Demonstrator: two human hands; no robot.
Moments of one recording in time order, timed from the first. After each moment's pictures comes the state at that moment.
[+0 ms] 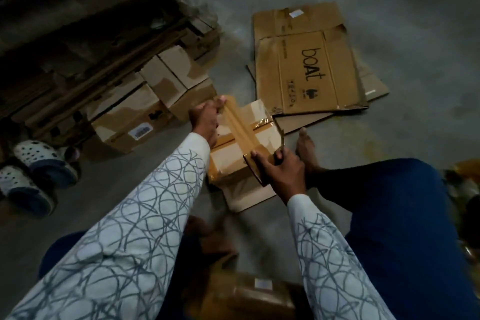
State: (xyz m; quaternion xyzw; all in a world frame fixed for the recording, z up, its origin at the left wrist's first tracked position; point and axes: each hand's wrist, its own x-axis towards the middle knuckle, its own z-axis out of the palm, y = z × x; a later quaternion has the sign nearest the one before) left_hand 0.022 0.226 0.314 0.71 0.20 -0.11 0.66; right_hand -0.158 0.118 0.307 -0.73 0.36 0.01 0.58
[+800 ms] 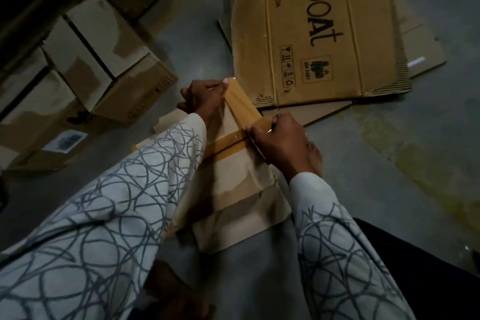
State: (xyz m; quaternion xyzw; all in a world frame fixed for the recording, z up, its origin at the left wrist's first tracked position) left_hand 0.209 0.090 0.052 0.92 0.15 -0.13 0.33; right_hand 0.043 -0.030 0.156 -0.78 0.37 0.17 0.47
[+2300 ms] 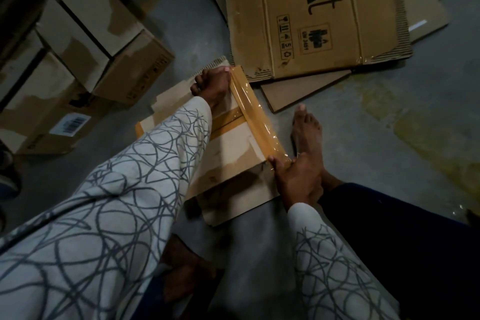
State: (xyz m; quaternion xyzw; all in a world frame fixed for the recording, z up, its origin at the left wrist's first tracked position) left_hand 0.186 0.085 0.057 0.93 0.13 -0.28 0.19; right_hand -0.064 0.020 0.111 -0.72 0.53 0.20 0.41
